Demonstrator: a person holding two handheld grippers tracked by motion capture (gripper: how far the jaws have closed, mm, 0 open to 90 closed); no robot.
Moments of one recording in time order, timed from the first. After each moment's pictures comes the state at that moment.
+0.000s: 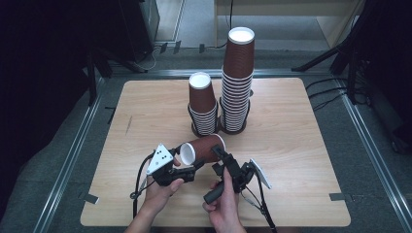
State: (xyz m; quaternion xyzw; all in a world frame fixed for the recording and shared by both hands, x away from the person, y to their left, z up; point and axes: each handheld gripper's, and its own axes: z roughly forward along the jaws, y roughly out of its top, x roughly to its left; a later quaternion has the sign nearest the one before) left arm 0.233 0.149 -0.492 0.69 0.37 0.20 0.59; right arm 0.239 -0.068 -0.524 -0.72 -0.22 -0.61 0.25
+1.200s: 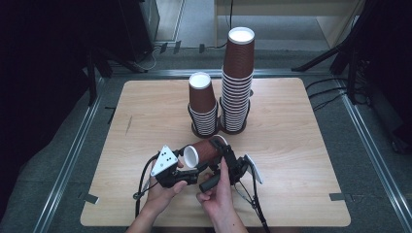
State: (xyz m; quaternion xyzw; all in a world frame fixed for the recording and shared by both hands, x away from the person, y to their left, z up) left arm 0.232 0.142 -0.494 0.71 0.36 0.19 0.58; right arm 0.262 -0.055 -0.532 -0.73 -0.16 -0.58 0.31
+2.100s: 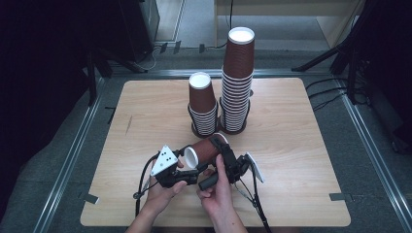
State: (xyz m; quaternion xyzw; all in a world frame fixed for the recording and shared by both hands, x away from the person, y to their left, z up) left arm 0.232 0.143 -0.493 0.71 0.35 0.19 0.58; right arm 0.264 -0.054 -0.528 -0.73 -0.17 -0.60 0.27
